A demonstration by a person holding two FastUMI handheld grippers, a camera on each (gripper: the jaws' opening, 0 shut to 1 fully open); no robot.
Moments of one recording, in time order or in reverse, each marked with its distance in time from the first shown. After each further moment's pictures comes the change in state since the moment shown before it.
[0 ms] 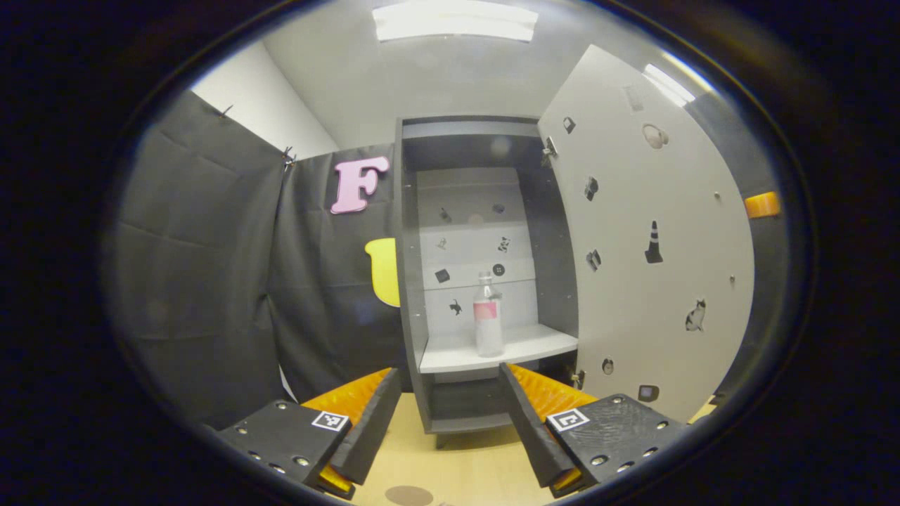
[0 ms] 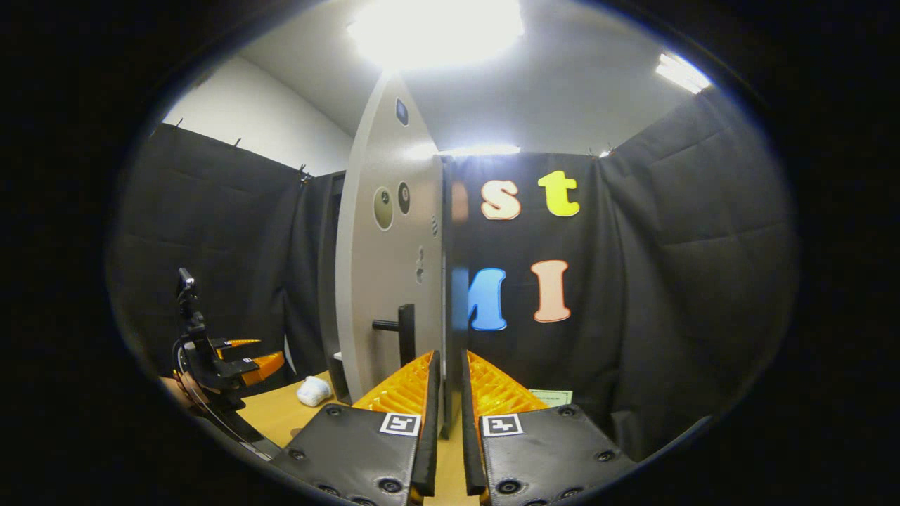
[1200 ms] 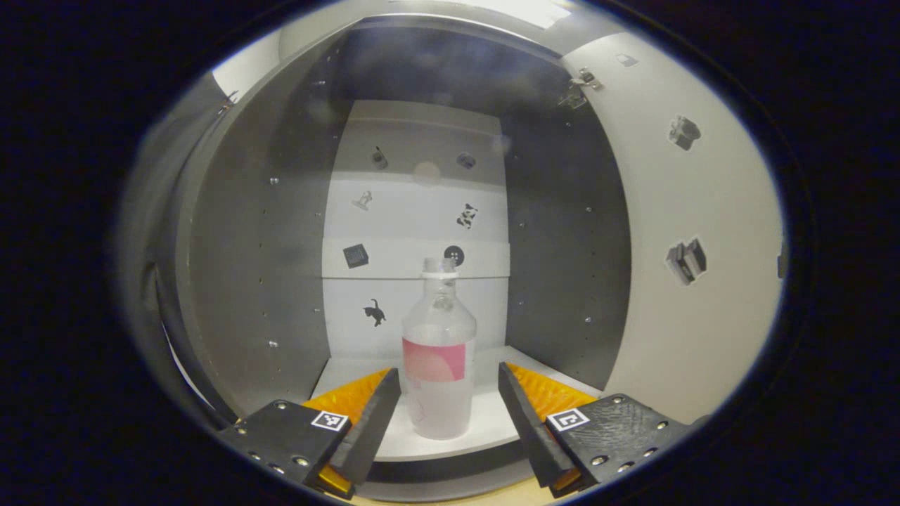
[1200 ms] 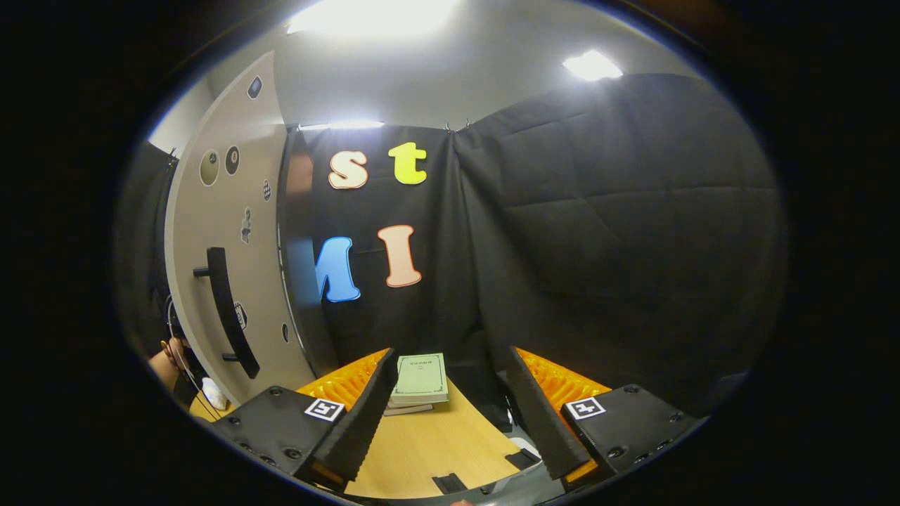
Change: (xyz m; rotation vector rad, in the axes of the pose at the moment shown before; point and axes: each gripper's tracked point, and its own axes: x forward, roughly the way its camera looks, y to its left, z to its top) left arm 0.304 -0.065 -0.045 -0.128 0.084 -0.255; right arm -0.046 -0.112 -0.057 0.104 0.116 -0.586
